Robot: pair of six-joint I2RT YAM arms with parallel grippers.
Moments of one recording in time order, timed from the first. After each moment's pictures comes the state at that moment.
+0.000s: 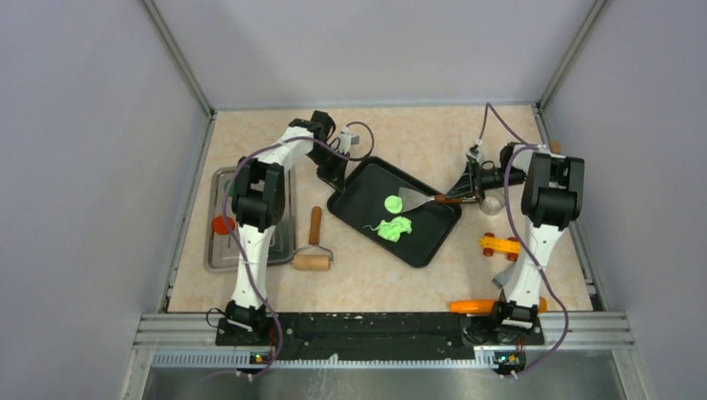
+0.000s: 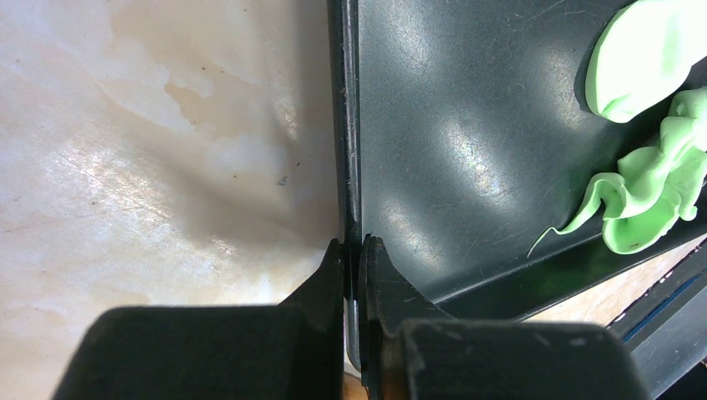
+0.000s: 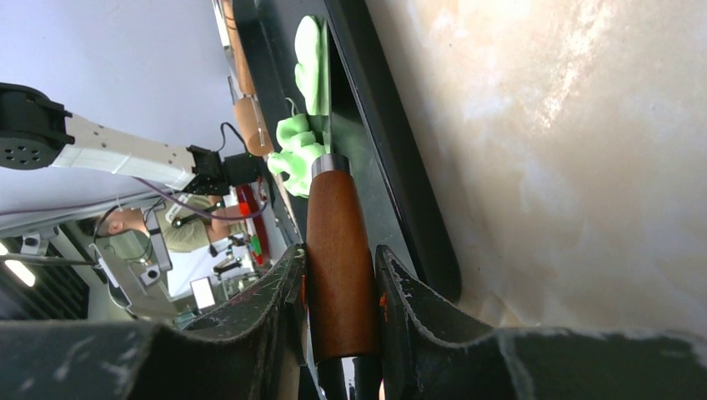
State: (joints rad) left arm -0.31 2.33 1.94 -0.97 0.51 0.22; right arm -0.17 2.21 1.48 -1.03 -1.13 -0.31
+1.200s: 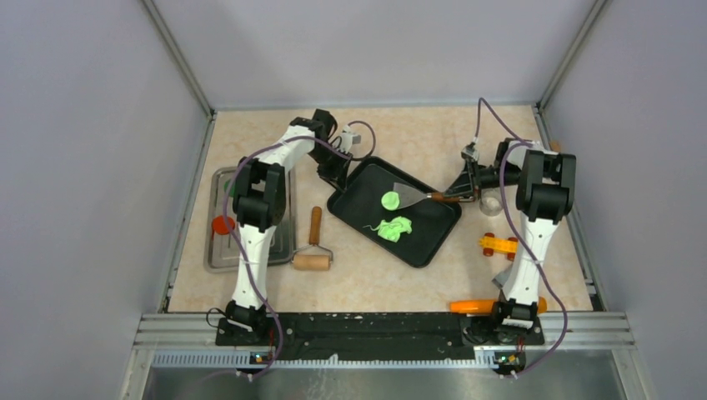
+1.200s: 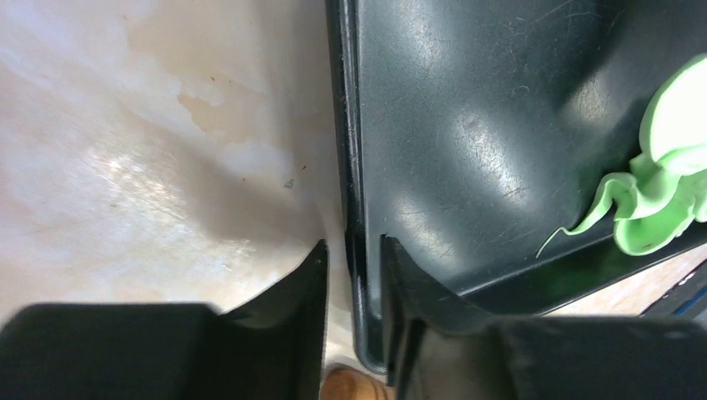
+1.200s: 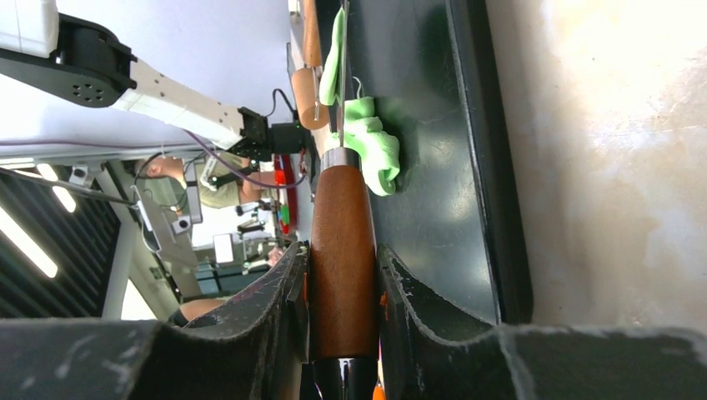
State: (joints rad) left arm -0.31 2.33 1.95 -0.98 0.48 0.24; right arm -0.15 2.33 1.61 -1.40 -1.29 -0.70
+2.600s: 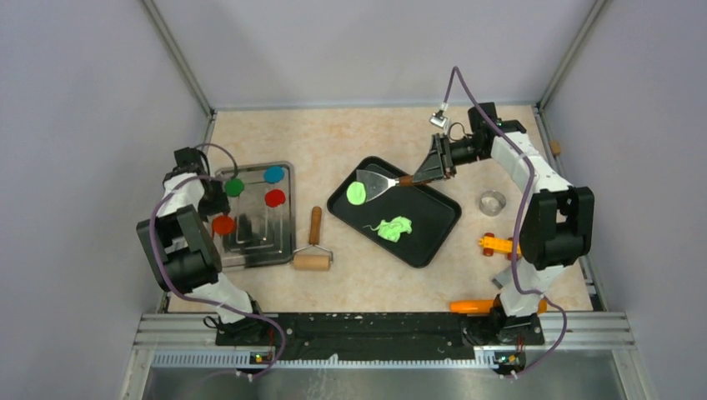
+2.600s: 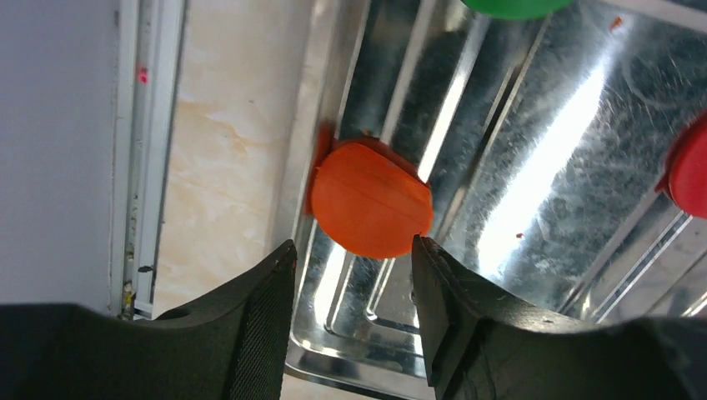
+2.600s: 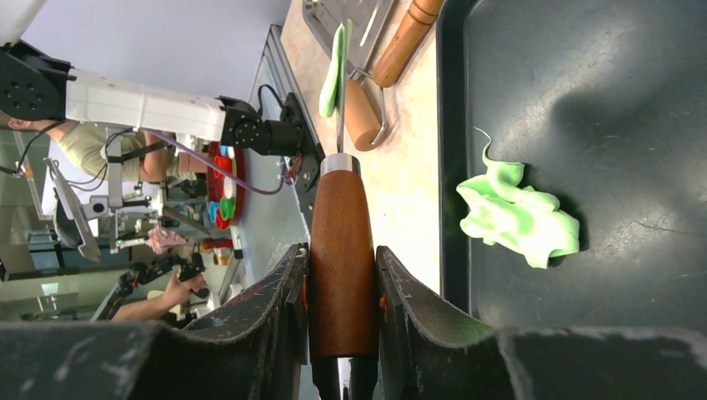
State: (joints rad) left arm 0.38 1.64 1.14 -0.66 -0.07 0.03; right arm 0.15 1.77 1.50 -0.92 -1.17 -0.06
